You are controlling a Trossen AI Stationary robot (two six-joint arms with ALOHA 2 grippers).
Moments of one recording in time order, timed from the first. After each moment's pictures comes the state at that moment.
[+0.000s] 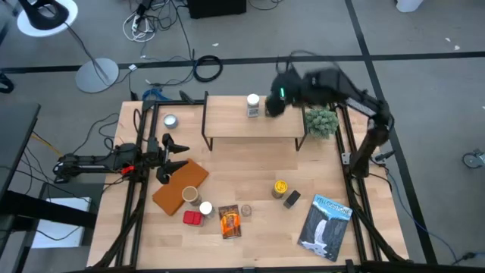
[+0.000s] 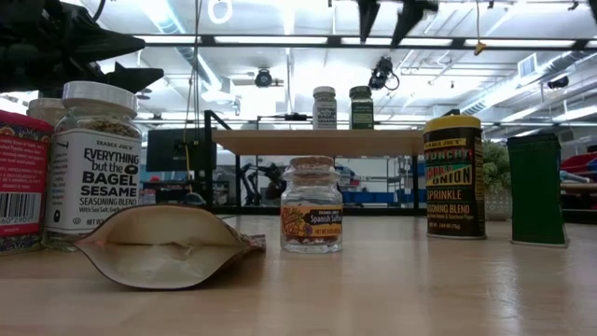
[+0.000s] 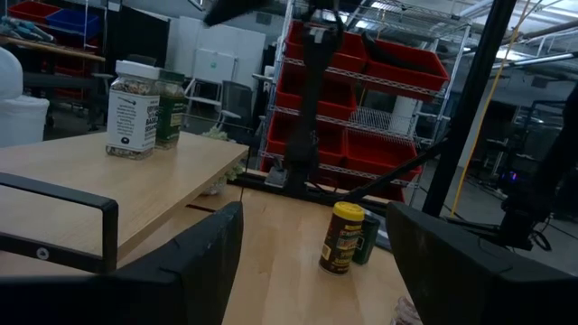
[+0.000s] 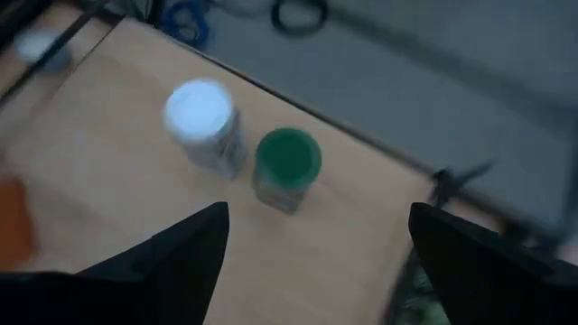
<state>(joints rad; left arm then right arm) -0.01 0.02 0.01 0.17 -0.08 -0.21 -0.20 1.74 2.20 -1.57 0.55 0.69</state>
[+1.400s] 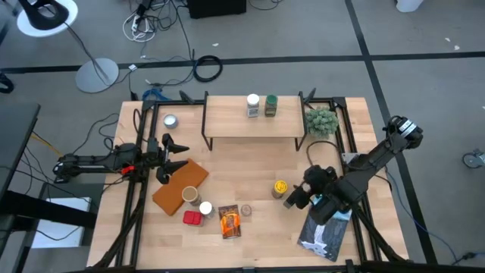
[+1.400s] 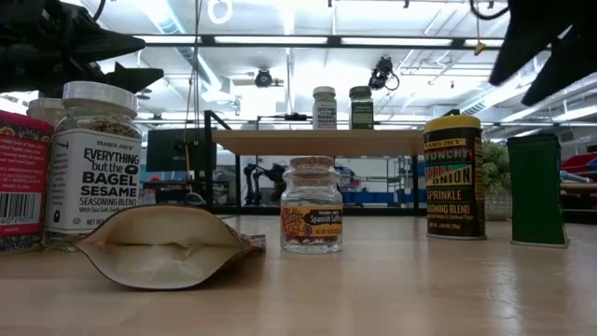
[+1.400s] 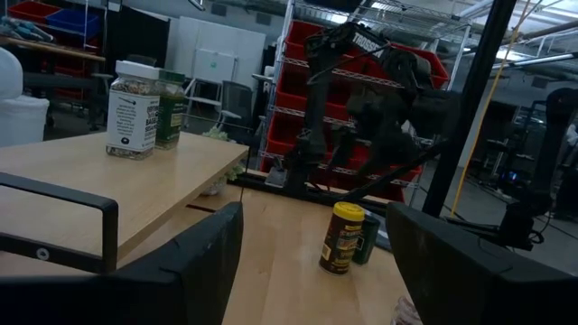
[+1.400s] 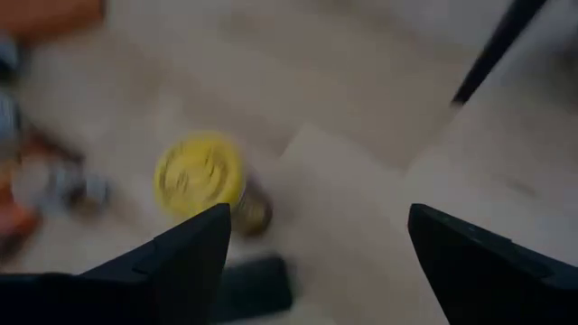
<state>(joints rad) -0.01 0.02 0.01 0.17 -0.08 -0.21 0.71 1.42 1.07 -1.14 0.67 1.68</state>
